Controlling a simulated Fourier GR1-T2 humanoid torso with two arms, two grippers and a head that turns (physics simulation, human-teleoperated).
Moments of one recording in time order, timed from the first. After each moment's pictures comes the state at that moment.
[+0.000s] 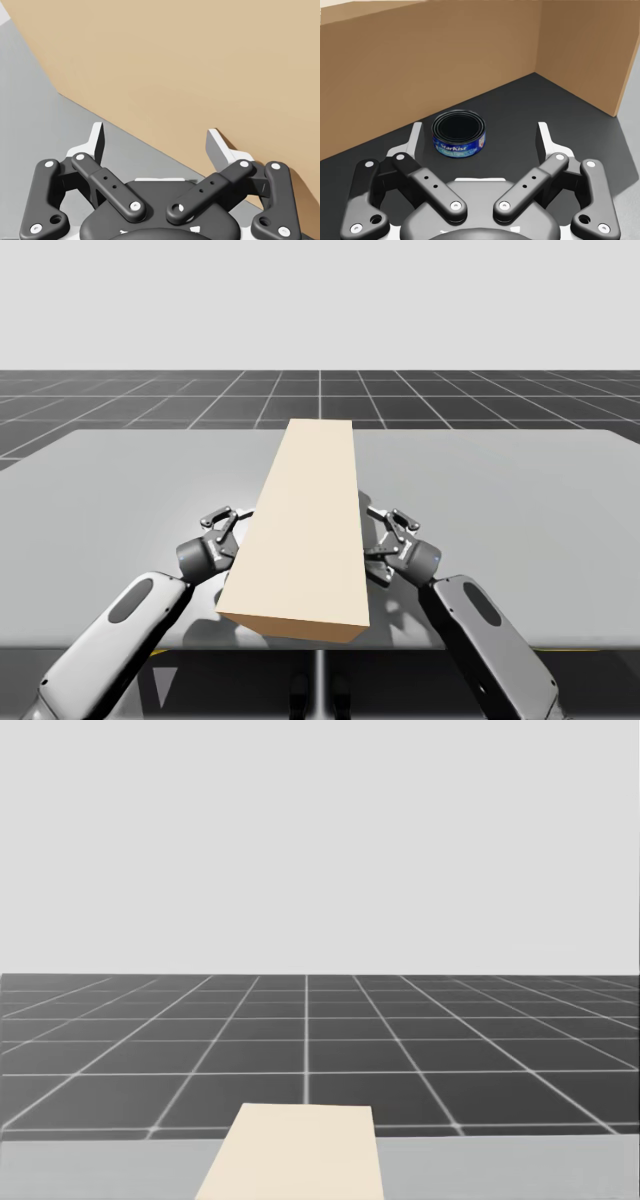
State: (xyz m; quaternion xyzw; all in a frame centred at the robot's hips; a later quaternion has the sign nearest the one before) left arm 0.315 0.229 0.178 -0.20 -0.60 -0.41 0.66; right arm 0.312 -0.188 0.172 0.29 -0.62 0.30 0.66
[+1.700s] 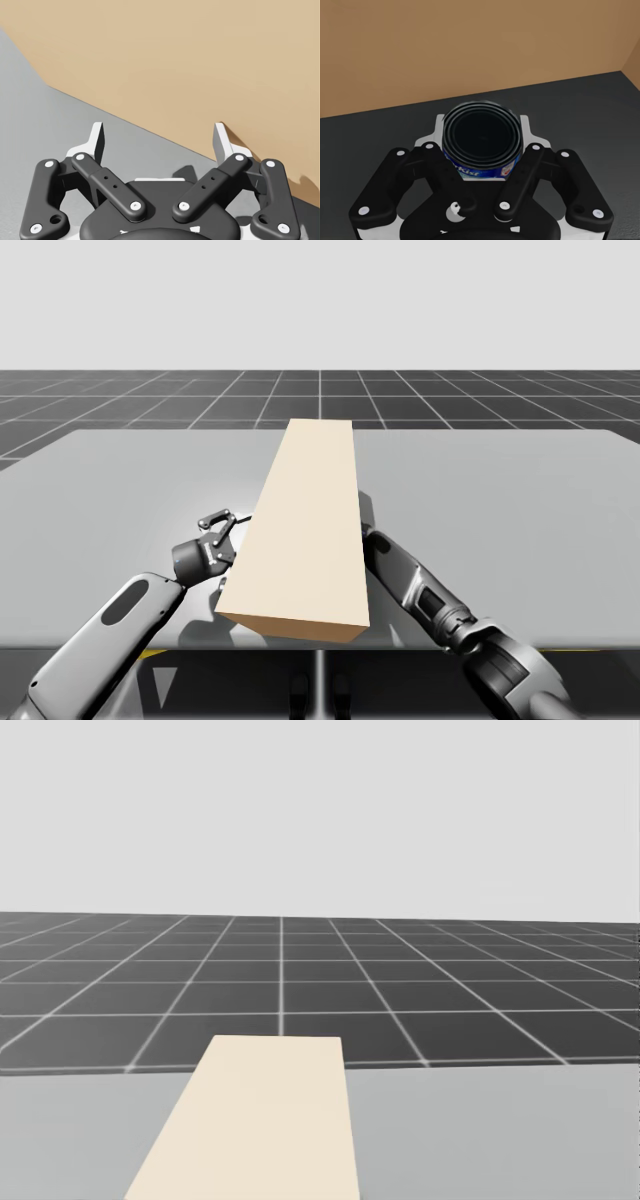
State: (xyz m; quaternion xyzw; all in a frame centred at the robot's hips) left arm 0.314 0.239 0.176 -0.19 -0.58 -0.46 0.65; right arm 0.392 -0.105 0.116 0.30 -0.54 0.46 0.64
